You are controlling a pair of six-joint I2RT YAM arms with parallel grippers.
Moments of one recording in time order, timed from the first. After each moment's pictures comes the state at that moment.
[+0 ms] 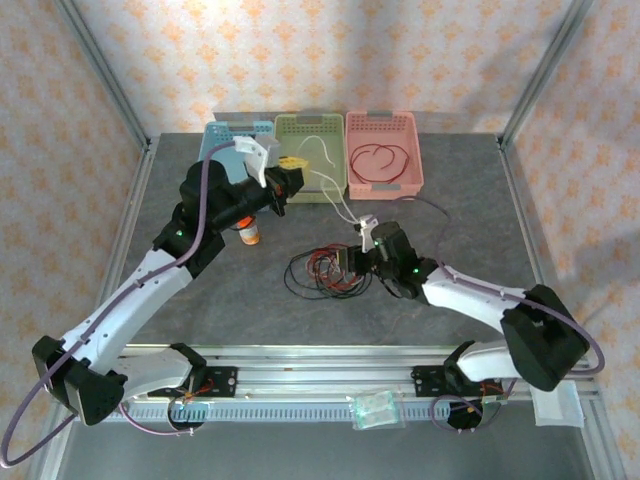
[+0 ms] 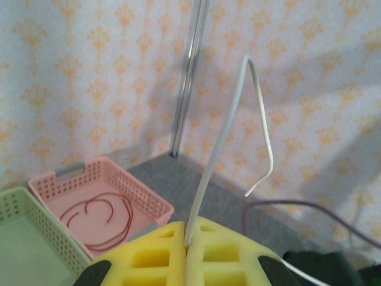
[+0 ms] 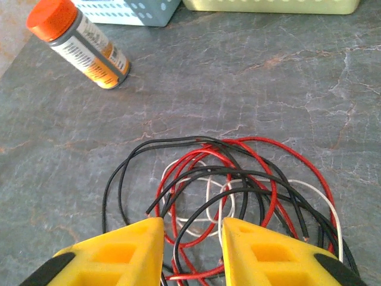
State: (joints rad) left arm -0.50 1.15 1.17 0.00 0.34 -0.21; right arm 0.66 1.33 0.63 0.09 -0.15 0.41
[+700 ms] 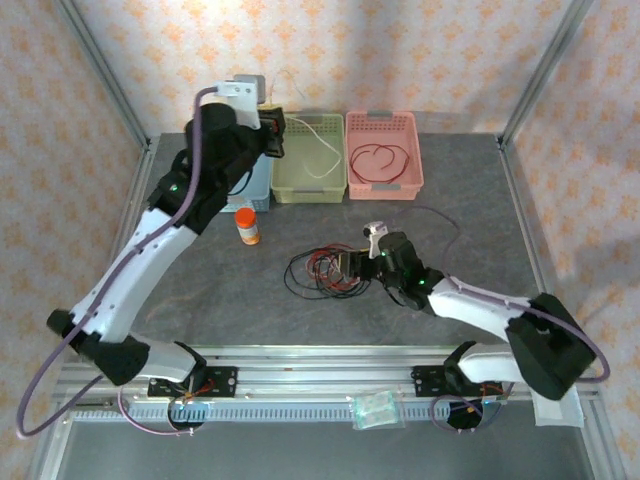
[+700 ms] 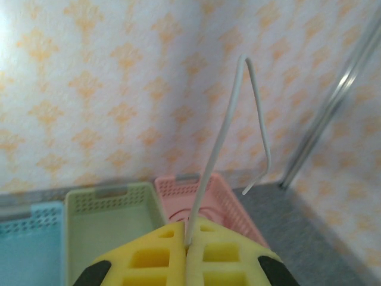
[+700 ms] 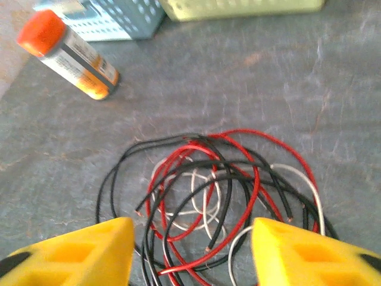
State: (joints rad) left arm -0.50 1.41 1.68 -0.41 -0.17 -0.26; right arm 0.66 1.24 0.52 0.18 -0.11 0.48
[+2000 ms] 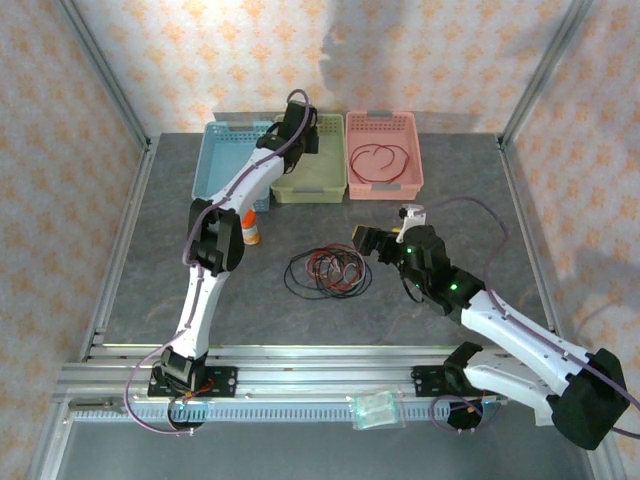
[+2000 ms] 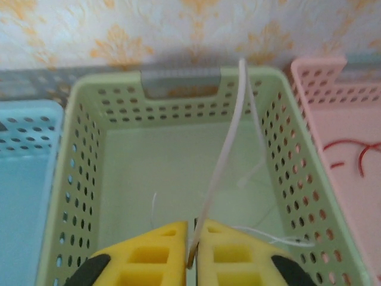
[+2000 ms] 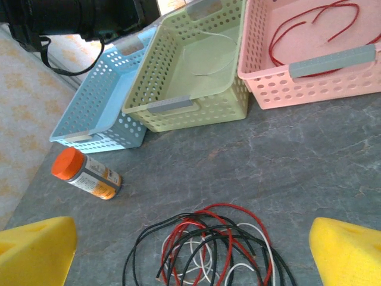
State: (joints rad) left arm -0.36 2.41 2.29 -0.53 -0.25 -0.25; right arm 0.66 0.94 0.63 -0.10 0.17 0.63
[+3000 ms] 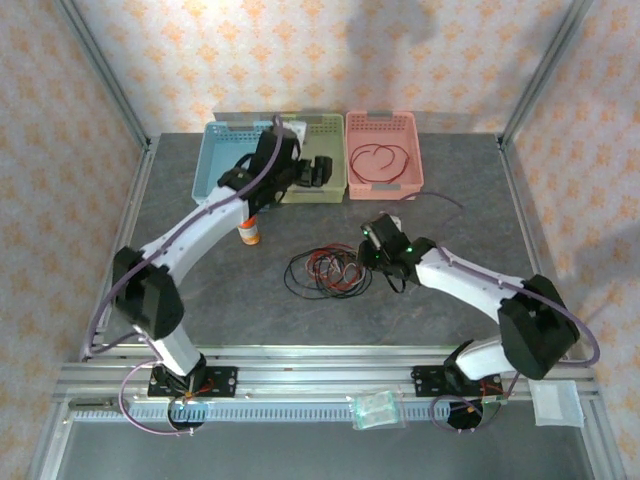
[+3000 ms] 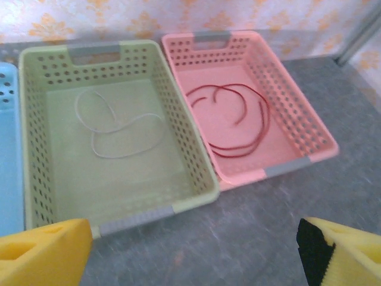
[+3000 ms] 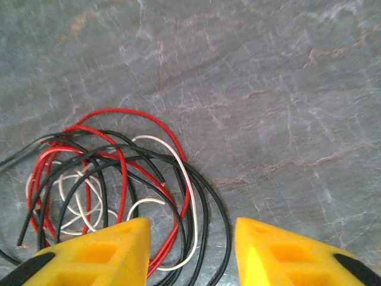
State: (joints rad) left arm -0.49 1.64 1.47 -0.37 -0.07 -0.30; right arm 0.65 1.42 0.85 -0.46 0.14 0.71
